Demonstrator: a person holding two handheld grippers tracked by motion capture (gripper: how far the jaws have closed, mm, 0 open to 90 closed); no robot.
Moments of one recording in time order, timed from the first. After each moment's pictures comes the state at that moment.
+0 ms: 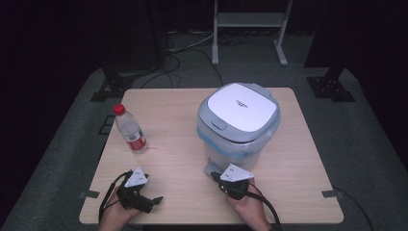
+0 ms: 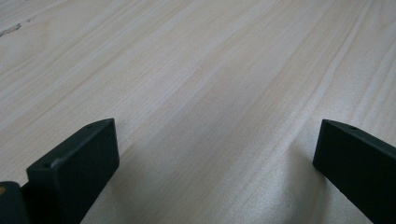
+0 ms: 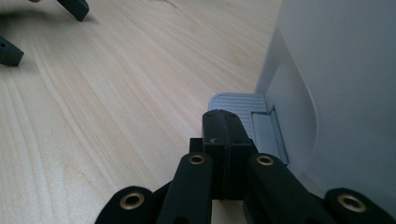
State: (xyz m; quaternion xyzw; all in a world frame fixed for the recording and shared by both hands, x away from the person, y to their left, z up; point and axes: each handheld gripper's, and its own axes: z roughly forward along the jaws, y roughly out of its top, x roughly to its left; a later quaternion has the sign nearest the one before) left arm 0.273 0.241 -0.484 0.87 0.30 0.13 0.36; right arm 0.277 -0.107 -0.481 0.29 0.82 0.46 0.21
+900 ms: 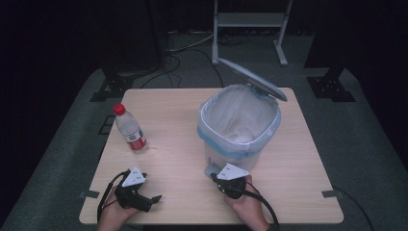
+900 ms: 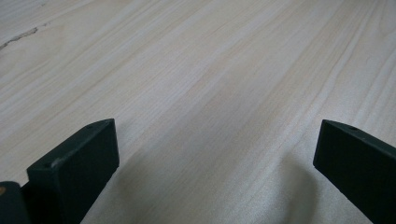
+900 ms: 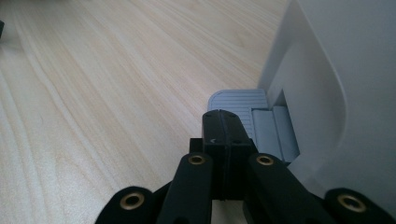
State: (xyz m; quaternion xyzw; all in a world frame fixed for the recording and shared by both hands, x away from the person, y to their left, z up) left arm 0.272 0.246 -0.481 0.87 0.30 0.14 0.37; right arm 0.281 -0.101 -0.482 0.30 0.83 0.42 0.20
